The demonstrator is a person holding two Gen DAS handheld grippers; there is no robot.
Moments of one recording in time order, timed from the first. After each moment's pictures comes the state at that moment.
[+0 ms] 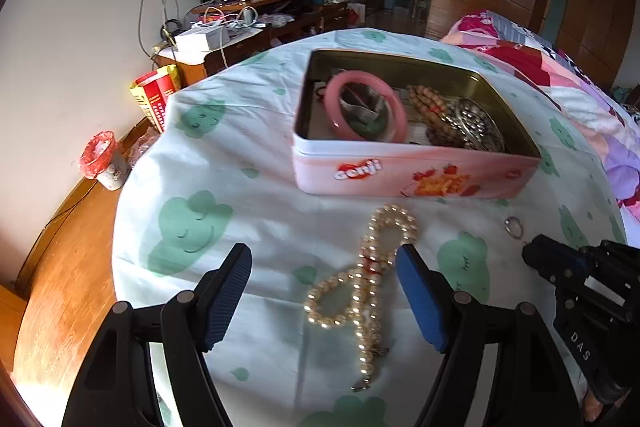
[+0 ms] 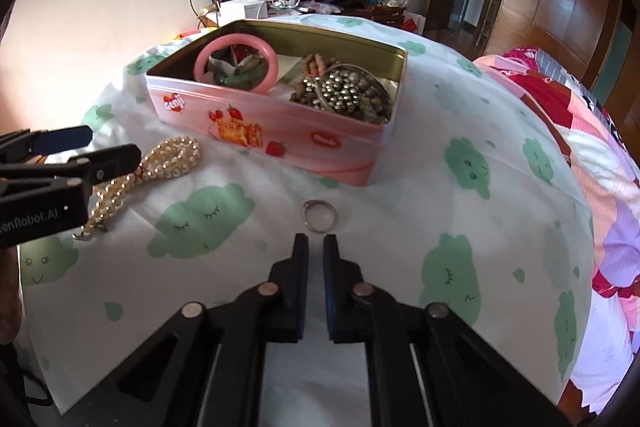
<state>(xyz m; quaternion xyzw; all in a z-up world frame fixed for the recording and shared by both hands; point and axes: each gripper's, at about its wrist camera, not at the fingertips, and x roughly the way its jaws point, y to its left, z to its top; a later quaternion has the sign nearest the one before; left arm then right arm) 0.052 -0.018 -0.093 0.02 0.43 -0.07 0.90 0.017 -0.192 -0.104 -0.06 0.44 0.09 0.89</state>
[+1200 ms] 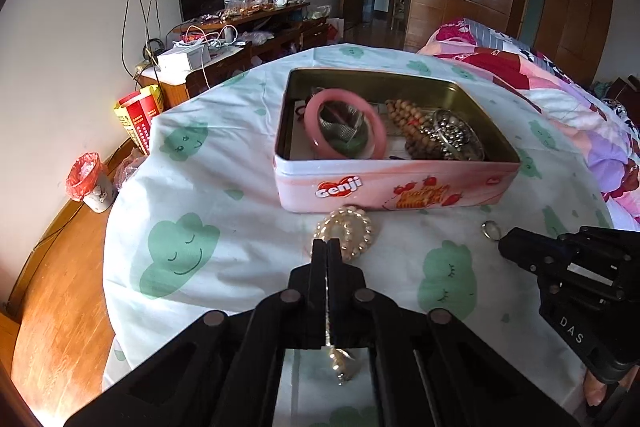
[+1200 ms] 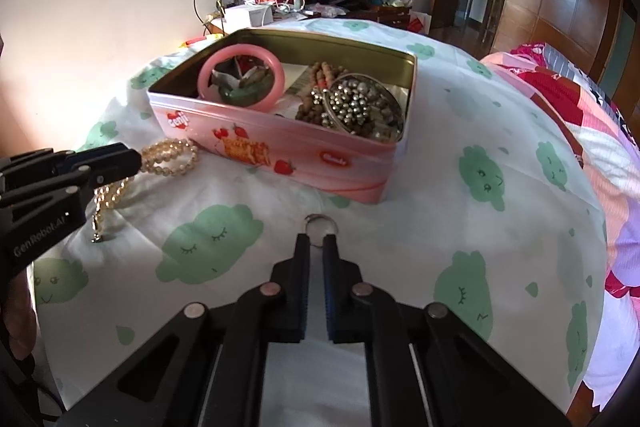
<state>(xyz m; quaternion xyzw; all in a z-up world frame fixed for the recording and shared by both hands) 0.048 -0.016 -0.084 0.03 0.40 -0.10 0.91 0.026 -0.189 -0.101 -0.04 0.43 0.11 0.89</state>
